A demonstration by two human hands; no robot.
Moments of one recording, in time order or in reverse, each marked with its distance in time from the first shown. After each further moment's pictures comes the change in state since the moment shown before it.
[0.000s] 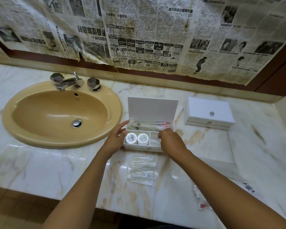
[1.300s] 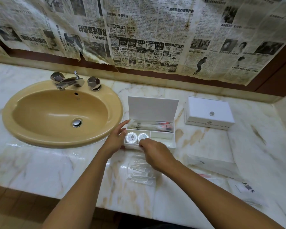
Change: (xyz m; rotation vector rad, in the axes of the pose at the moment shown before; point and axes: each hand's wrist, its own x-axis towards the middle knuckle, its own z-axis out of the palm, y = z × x) left_hand 0.004 -0.005 0.000 -0.005 0.004 -0.005; right_hand -0.028 -0.038 0.024 0.082 0.057 -0.345
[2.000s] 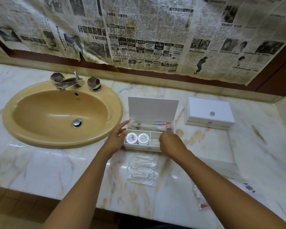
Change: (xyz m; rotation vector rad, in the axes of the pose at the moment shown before) left_hand 0.000 0.000 0.000 0.003 -0.003 0.008; right_hand 0.016 0.038 -0.026 -0.071 -0.151 0.419
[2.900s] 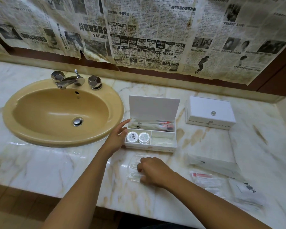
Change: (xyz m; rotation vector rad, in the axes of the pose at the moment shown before) left_hand 0.004 -0.005 -0.001 -0.018 -0.011 0.024; right_hand -0.046 -0.027 0.059 -0.125 -0.184 -0.526
